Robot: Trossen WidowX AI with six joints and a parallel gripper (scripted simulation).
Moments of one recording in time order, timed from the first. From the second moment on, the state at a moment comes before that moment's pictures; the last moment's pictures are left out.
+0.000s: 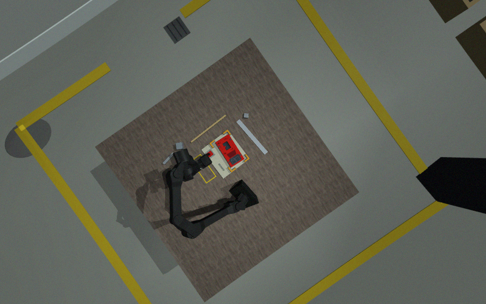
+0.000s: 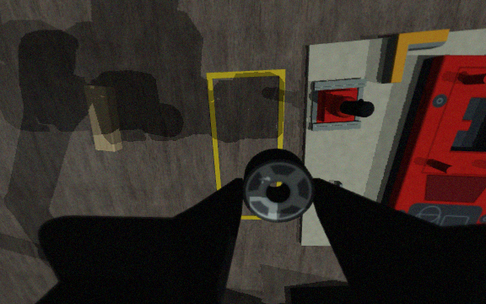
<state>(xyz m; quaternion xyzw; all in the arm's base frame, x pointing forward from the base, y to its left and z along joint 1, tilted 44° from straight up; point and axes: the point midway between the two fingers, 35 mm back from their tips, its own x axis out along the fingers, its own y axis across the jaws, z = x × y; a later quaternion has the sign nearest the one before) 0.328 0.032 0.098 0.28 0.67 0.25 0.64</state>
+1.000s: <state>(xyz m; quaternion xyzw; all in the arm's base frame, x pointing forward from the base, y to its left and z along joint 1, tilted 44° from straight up) 0.314 0.092 0.067 0.28 0.67 0.25 0.64</state>
